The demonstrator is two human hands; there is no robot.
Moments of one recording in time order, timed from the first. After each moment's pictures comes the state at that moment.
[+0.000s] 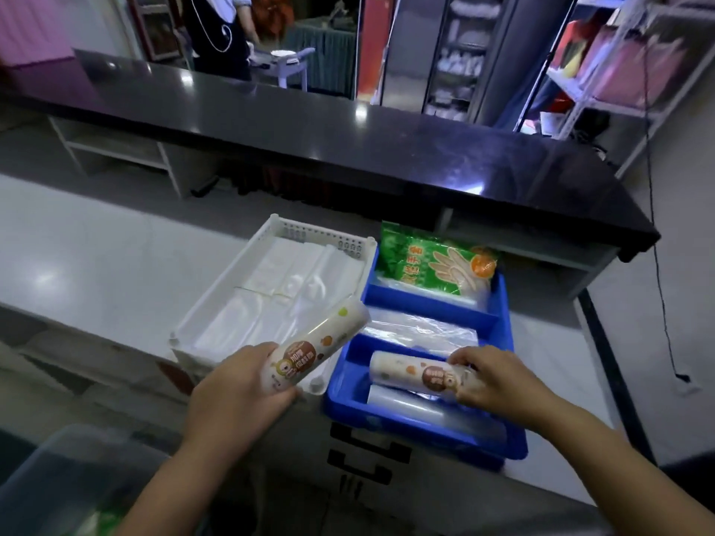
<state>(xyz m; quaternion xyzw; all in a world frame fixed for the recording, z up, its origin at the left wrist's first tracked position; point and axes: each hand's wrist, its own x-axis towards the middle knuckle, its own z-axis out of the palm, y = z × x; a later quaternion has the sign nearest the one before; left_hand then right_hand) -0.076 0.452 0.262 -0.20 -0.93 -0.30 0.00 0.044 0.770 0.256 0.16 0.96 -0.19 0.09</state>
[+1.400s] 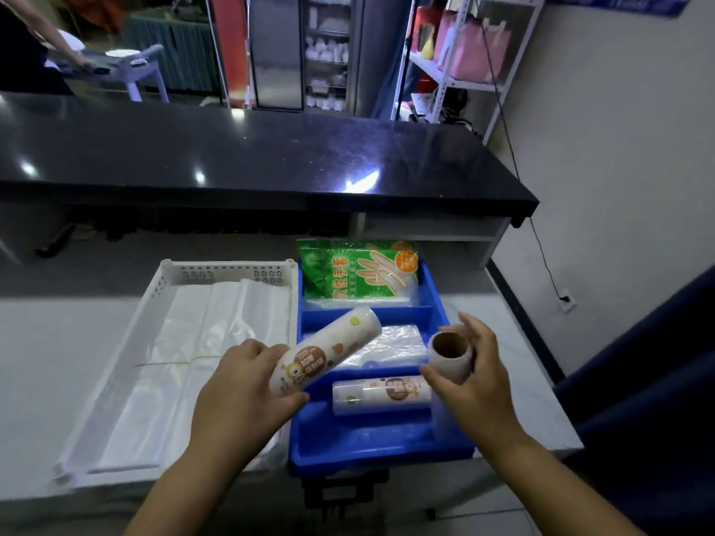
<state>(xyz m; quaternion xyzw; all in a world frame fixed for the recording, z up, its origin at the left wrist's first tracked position) -0.145 0.536 0.269 -0.41 -0.89 -0.22 -0.05 0.054 0.719 0.265 0.33 0.78 -0.44 -0.32</state>
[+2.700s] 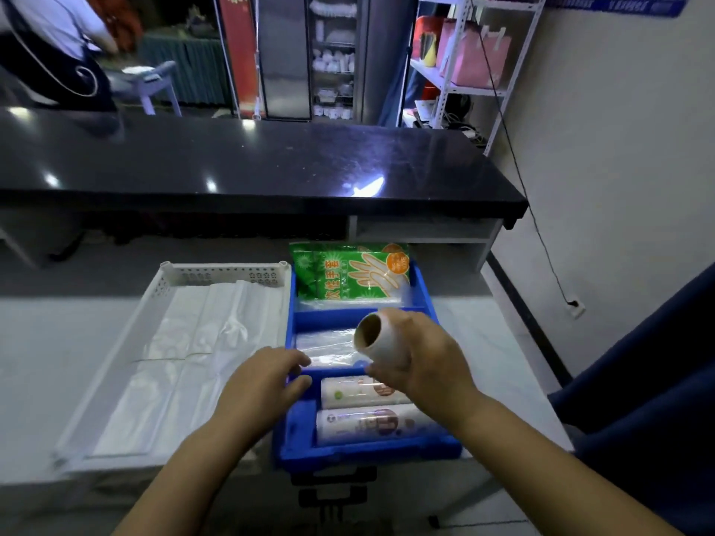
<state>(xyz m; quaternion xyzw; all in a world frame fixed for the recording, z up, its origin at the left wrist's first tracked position) -0.134 0.570 0.248 -0.48 -0.85 -0.23 -0.08 0.034 0.732 0.276 0.15 0.93 -0.19 -0.28</state>
